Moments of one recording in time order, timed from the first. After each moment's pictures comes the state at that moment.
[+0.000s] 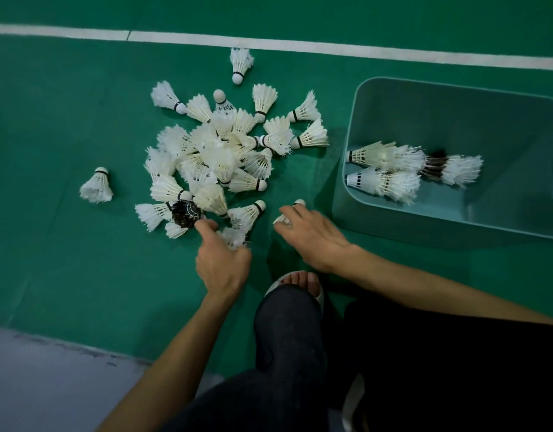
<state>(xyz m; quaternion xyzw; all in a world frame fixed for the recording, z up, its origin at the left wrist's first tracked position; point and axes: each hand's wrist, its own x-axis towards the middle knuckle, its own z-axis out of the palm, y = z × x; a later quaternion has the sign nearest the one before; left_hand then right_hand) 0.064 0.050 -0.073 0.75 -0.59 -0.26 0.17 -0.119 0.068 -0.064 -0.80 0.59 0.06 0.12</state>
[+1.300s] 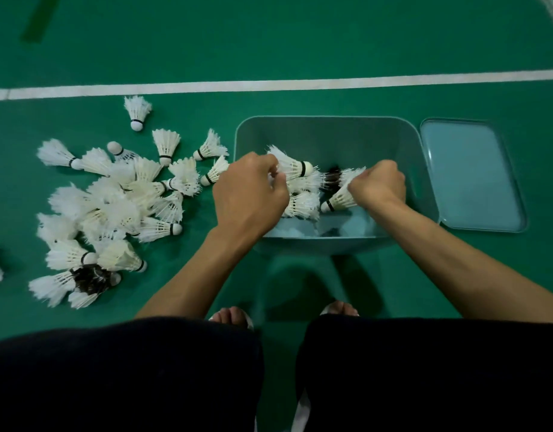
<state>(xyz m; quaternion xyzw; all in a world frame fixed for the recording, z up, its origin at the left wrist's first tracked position) -0.160 0.012 0.041 0.43 -0.86 -0.17 0.21 -0.344 0.103 0.016 -0.11 0.95 -0.24 0.19</state>
